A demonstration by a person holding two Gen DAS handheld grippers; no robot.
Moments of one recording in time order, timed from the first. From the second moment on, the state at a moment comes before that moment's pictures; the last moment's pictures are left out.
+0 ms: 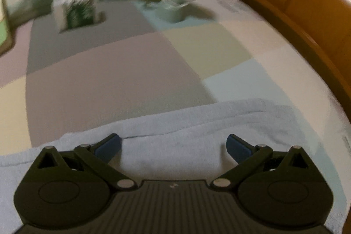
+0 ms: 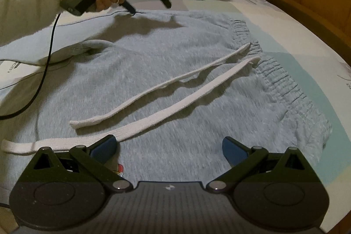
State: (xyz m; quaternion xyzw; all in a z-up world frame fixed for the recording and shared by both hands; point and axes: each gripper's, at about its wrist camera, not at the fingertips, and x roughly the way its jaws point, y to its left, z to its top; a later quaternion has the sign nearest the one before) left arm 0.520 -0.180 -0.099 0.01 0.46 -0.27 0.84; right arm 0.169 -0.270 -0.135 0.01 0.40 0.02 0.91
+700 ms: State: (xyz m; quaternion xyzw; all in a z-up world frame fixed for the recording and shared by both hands) left arm 0.495 -0.306 -0.131 0.09 0.45 -0.36 0.81; right arm 0.158 -0.271 -0.134 0.01 0.40 0.03 0.92
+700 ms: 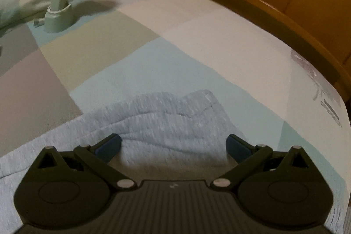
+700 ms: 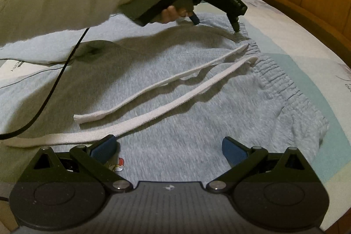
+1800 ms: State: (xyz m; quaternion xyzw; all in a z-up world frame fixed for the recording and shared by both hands) left arm 0.404 -0.270 -0.058 0.02 0.51 -0.42 0.75; right arm 0.152 -0.268 -0.130 0.01 0.40 0.02 0.92
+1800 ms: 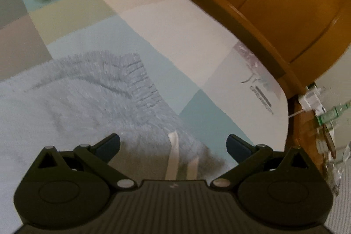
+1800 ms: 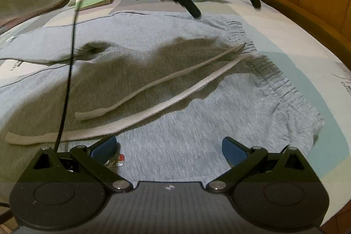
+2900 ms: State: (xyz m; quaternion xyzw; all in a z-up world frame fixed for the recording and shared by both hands) left arm 0.176 0.032 -0.136 0.01 0.48 -0.23 0.84; right arm 0.131 -0.249 -0.136 0.02 0.38 0.01 0.93
